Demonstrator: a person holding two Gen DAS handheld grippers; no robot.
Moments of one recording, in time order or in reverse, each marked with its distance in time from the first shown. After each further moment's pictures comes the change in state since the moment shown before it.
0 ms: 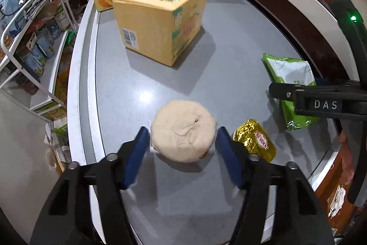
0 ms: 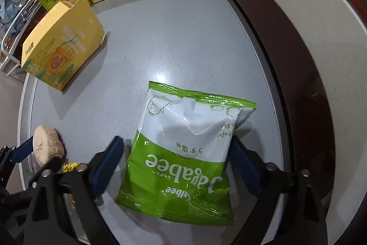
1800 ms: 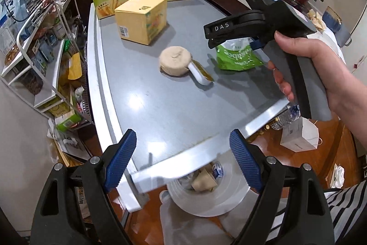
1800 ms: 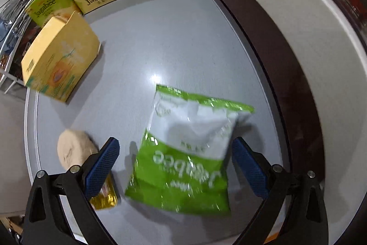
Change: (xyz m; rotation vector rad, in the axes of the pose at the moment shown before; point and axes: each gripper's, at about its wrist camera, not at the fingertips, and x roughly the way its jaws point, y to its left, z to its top) left arm -0.097 -0.029 -0.078 0.098 -0.045 -0.062; right arm 0.004 -0.004 0.020 0.127 0.030 -0.007
